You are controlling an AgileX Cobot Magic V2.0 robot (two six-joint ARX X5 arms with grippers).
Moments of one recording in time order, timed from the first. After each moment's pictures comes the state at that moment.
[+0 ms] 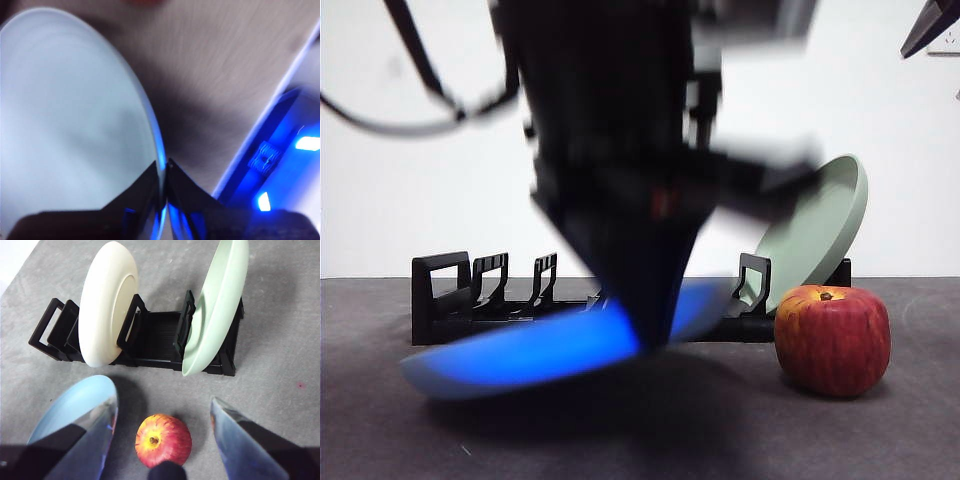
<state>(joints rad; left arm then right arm) -1.20 1.65 1.10 -0.69 -0.36 -0.12 0.05 0.90 0.88 -0.63 -0.46 0.09</state>
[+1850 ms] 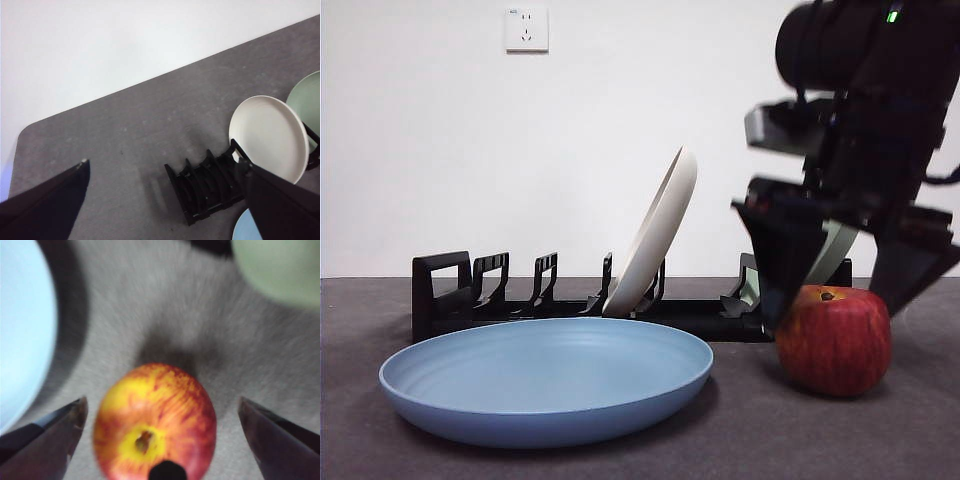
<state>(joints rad) -0.59 1.11 1.74 -1.09 -0.41 0.02 0.52 1.55 0.96 -0.63 -0.05 0.05</state>
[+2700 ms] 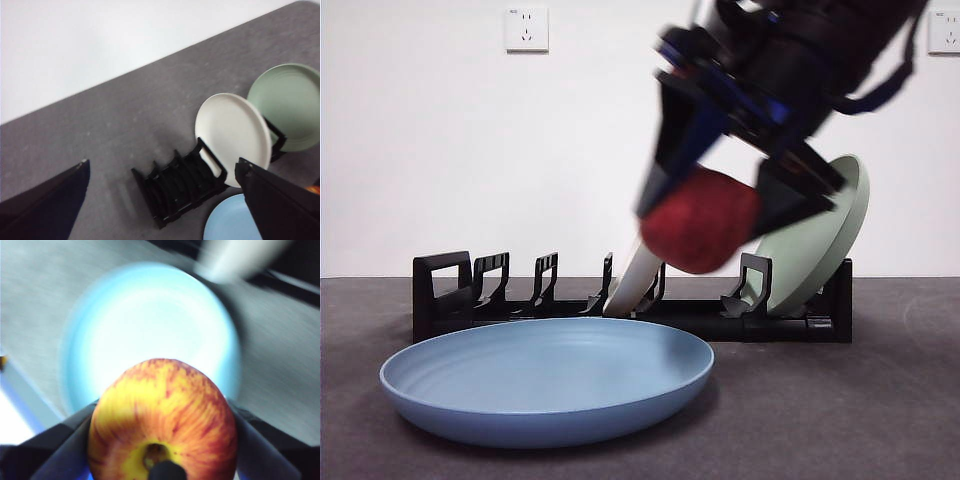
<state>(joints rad) -0.54 1.17 1.73 -1.06 -0.23 0.04 0.67 1.46 0.99 -0.45 -0.33 0.18</state>
